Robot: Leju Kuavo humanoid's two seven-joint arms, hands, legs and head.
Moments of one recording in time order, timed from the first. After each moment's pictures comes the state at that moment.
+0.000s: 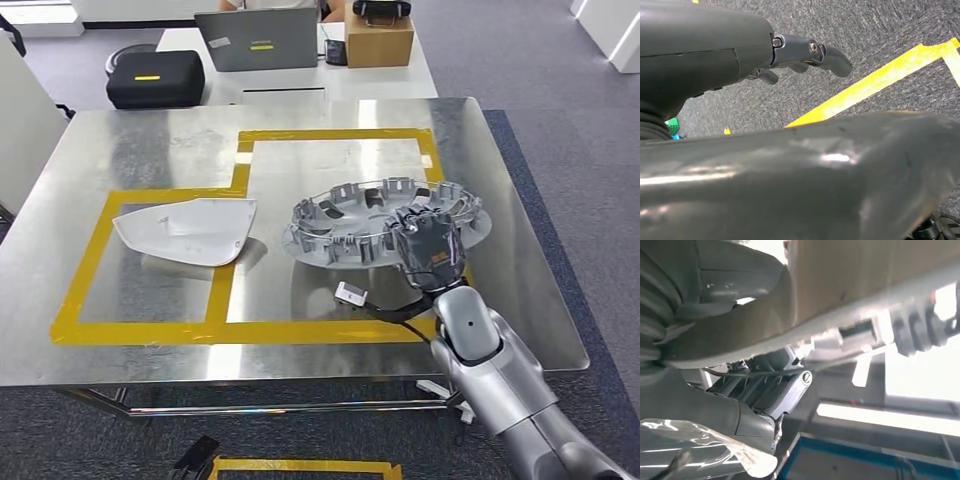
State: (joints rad) left arm -0.16 -0.12 0.65 -0.22 -1.19 0.10 0.16; right arm -0.55 -0.04 0.62 -1.10 1.47 -0.61 0.06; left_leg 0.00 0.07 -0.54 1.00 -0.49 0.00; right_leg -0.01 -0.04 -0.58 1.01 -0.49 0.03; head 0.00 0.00
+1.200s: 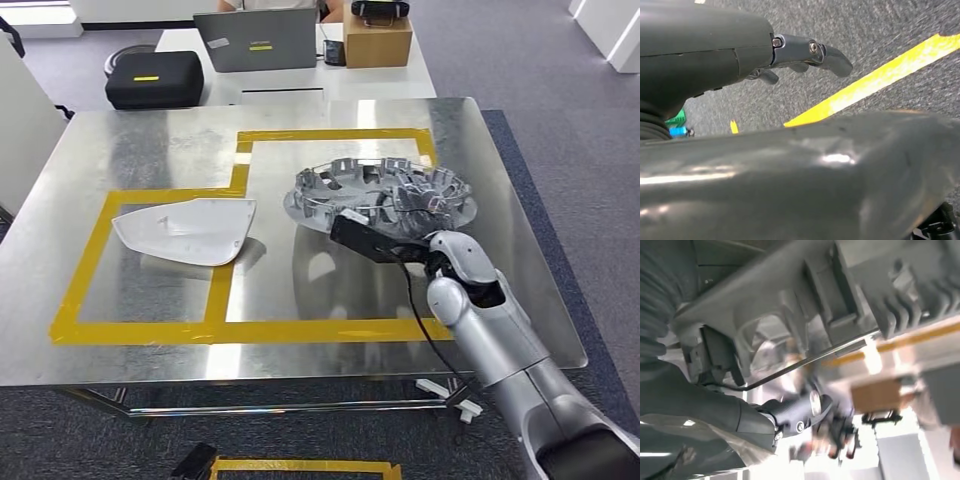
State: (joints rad) left arm -0.14 -0.11 0.66 -0.22 -1.16 0.09 0.17; right arm -0.74 0.05 0.58 -1.05 0.84 0.03 0.14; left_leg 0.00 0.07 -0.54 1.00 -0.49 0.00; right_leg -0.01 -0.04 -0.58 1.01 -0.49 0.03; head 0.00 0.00
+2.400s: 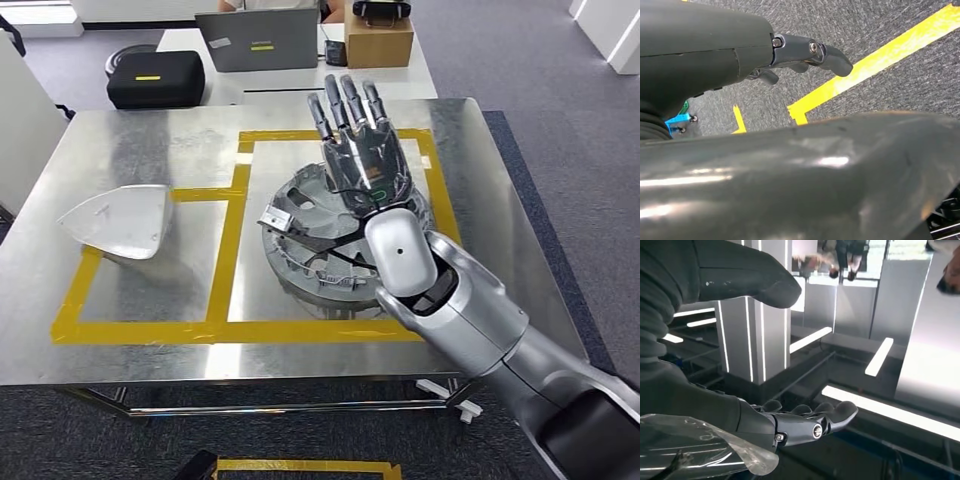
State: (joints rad) left arm -0.13 -0.12 0.71 -0.22 -1.17 0.02 0.17; right arm -0.93 0.03 0.97 -1.23 1.47 -0.11 0.47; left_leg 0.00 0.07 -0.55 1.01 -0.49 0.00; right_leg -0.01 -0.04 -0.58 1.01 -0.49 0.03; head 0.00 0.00
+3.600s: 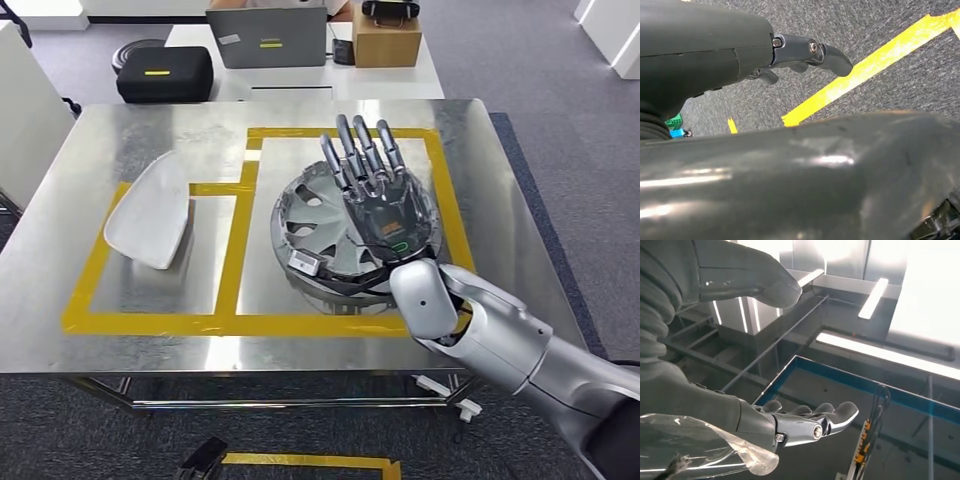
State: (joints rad) left arm -0.17 -0.14 0.68 -0.22 -1.22 0.03 0.18; right arm -0.95 -0.15 1.24 -1.23 1.57 -0.38 0.67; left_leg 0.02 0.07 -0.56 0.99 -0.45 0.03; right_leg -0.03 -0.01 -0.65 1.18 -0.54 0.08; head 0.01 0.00
